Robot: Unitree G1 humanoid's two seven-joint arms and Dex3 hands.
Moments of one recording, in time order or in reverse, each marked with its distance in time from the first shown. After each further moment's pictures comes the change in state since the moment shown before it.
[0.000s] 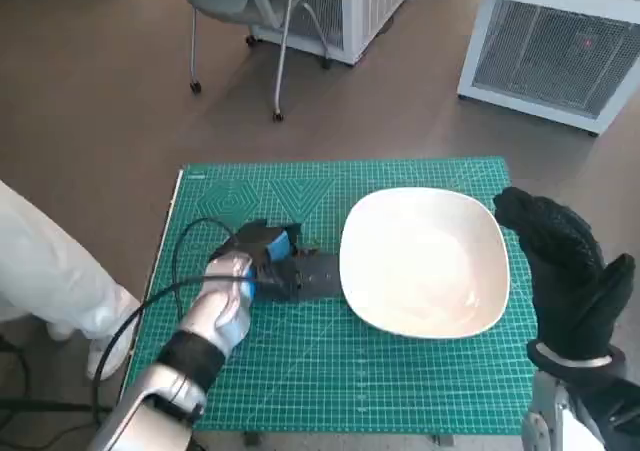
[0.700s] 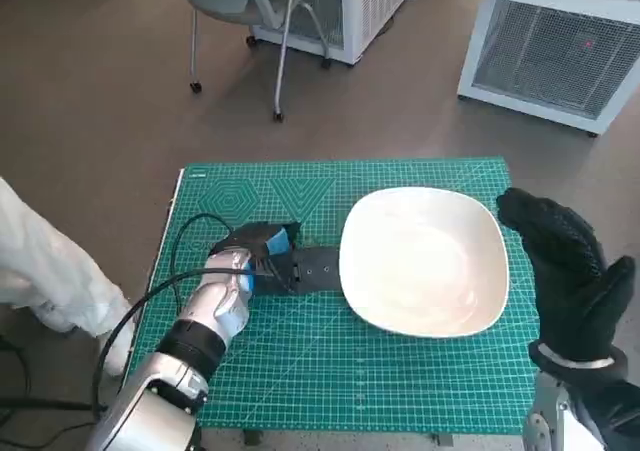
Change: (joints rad) left arm -0.019 0.001 -0.010 0.065 -0.041 -0.069 0.081; right arm -0.002 -0.001 -0.009 0.012 -0.020 -0.012 0.000
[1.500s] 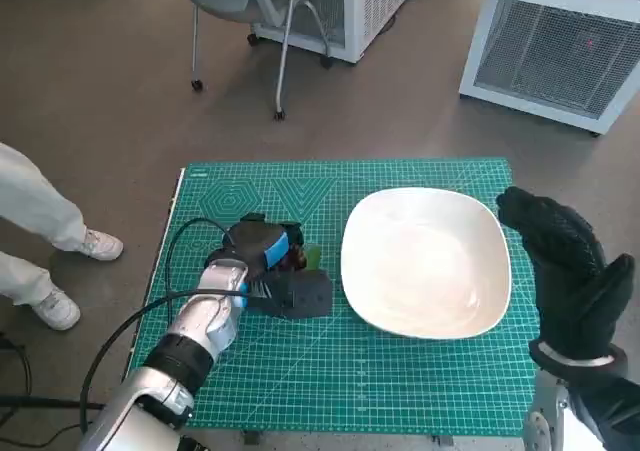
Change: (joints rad) left arm 0.087 0.069 -0.064 -0.140 0.058 -0.066 0.110; right arm -0.011 -0.004 -0.001 0.019 0.003 -0.010 0.002
